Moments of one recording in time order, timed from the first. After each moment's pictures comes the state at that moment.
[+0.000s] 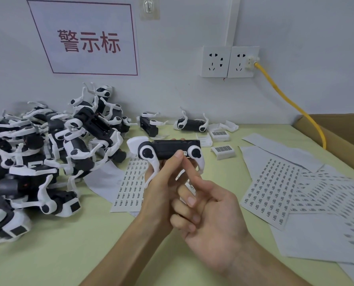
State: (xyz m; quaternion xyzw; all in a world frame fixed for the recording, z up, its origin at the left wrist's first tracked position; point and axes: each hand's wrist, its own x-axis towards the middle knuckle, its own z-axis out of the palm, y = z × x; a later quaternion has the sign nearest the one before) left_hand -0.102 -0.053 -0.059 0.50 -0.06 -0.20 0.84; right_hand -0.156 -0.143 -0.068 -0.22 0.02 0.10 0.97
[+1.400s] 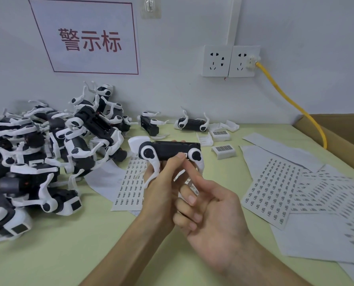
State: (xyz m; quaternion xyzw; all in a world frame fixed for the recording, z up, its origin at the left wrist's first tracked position) left_hand -0.102 -0.058 -0.060 0.53 0.00 -0.16 0.83; right_hand -0.155 -0.144 -0.069 -0.24 0.04 0.09 0.97
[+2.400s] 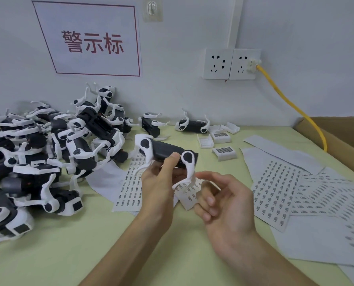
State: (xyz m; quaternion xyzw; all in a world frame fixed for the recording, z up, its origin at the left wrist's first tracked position) left_hand -0.089 -0.062 -0.066 0.53 -0.02 -0.05 0.84; right_hand -0.155 -0.152 -0.060 -0.40 0.12 -0.11 0.90
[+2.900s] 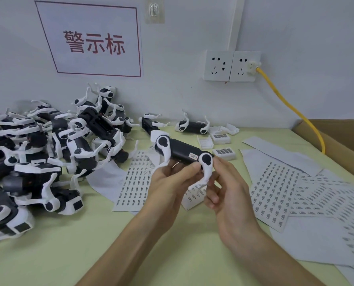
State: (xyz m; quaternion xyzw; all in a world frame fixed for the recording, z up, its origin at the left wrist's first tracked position) left_hand -0.093 -0.059 -0.066 0.48 -0.16 -0.15 0.85; right_hand -0.142 -0.165 -0.064 -0.50 0.14 -0.20 0.83
